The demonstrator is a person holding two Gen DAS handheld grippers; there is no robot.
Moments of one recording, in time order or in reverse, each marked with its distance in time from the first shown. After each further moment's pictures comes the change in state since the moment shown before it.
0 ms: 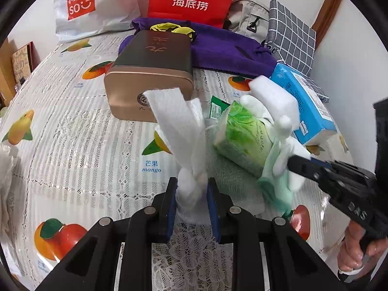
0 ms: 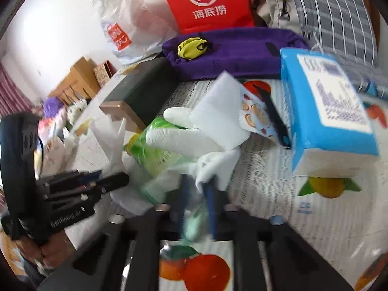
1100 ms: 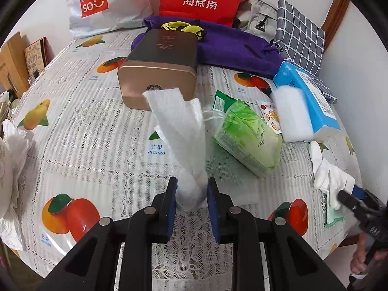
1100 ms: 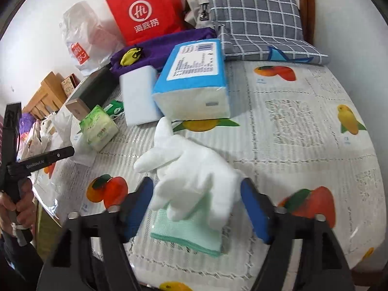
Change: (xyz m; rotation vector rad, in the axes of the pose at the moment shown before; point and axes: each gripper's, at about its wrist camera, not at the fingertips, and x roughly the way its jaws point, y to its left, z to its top) left arm -0.013 -0.009 -0.010 -0.038 0.020 0.070; right arm -0.081 -0.091 -0.069 0.130 -0.037 -0.173
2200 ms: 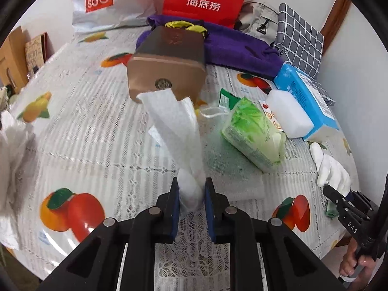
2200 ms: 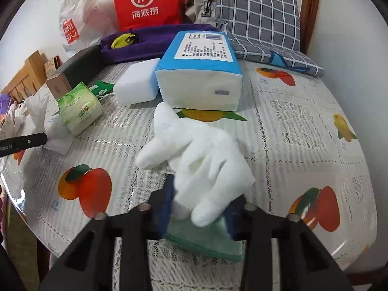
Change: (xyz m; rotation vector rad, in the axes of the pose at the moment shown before) left arm -0.005 0.011 -0.007 -0.017 -0.018 -0.022; right arm 0.023 0.030 -0.015 -0.064 -0.015 -0.189
